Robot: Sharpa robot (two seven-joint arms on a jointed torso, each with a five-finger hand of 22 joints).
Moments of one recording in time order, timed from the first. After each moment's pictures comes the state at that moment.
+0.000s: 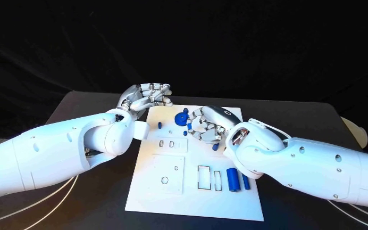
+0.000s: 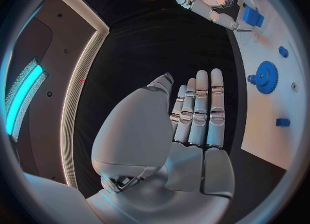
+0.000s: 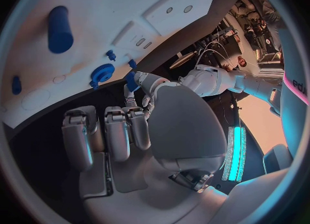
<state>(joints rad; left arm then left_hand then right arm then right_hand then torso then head) 1.22 -0.90 -0.03 1.59 0.03 -0.40 0.46 1.53 -0.12 0.22 0.29 0.21 0.86 0.21 0.30 0.18 1.12 0.14 0.15 0.07 1.06 0.08 0.52 0.39 0.17 0.99 0.18 0.48 0.17 1.25 -0.63 -0.14 1.60 -1.40 -0.51 -0.21 1.34 -0.12 0.51 0.13 0.26 0.93 0.14 0.27 0.54 1.47 0.06 1.51 1.31 1.47 0.00 1.57 1.31 0.01 1.46 0.10 1.57 1.31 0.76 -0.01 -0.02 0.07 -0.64</state>
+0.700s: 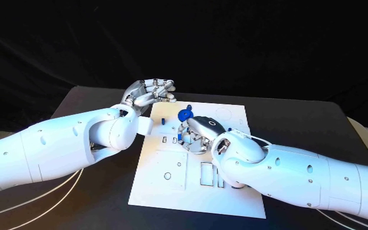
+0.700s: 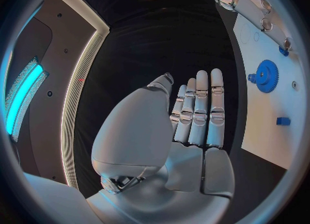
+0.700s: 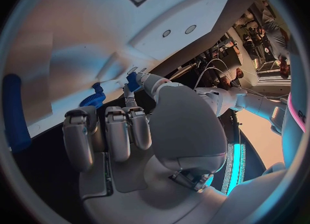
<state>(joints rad) 1.22 -0.89 -0.03 1.58 0.03 -0.40 0.46 1.53 -0.12 0.22 0.29 0.21 0.86 0.21 0.30 0.18 1.12 0.14 0.15 0.07 1.06 0.08 0.52 0.39 0.17 0.99 0.18 0.48 0.17 1.18 -0.50 -0.15 1.52 -1.52 -0.48 -0.29 1.31 -0.12 0.51 0.13 0.26 0.92 0.14 0.27 0.54 1.47 0.05 1.51 1.31 1.47 -0.01 1.57 1.31 0.01 1.47 0.10 1.57 1.31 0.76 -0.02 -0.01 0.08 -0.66</state>
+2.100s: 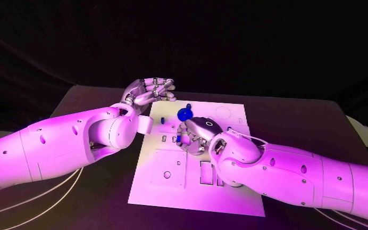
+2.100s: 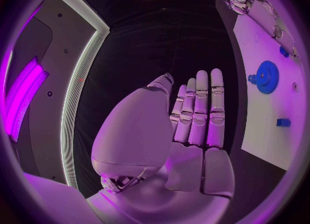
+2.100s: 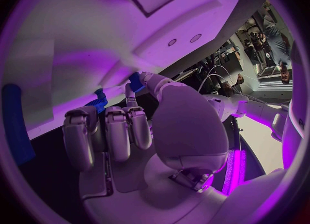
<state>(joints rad) 1.22 -0.90 -0.03 1.58 0.03 -0.40 0.46 1.53 -0.12 0.22 0.29 0.21 0.86 0.21 0.30 0.18 1.12 0.14 0.15 0.07 1.06 0.08 0.52 0.39 0.17 0.99 0.18 0.48 0.17 1.17 -0.47 -0.15 1.49 -1.56 -0.45 -0.31 1.28 -0.15 0.50 0.14 0.24 0.92 0.13 0.30 0.59 1.47 0.05 1.50 1.31 1.47 -0.01 1.57 1.31 0.01 1.47 0.10 1.57 1.31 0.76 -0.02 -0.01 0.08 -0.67</state>
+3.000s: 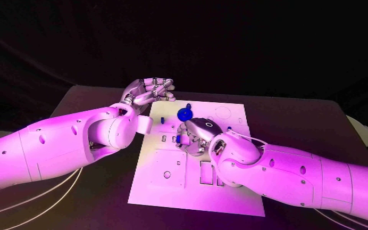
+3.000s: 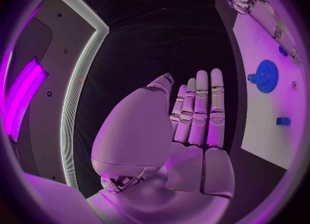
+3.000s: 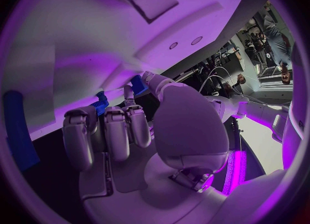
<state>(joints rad) 1.22 -0.90 -0.03 1.58 0.03 -0.40 0.46 1.53 -0.12 0.22 0.29 0.21 0.86 0.21 0.30 0.18 1.12 0.14 0.15 0.07 1.06 0.08 0.52 0.39 0.17 0.99 0.18 0.48 0.17 1.16 -0.47 -0.16 1.48 -1.56 -0.45 -0.31 1.23 -0.20 0.46 0.18 0.15 0.84 0.17 0.25 0.57 1.45 0.08 1.48 1.31 1.47 0.01 1.57 1.31 0.01 1.47 0.11 1.57 1.31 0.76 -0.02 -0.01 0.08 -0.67</state>
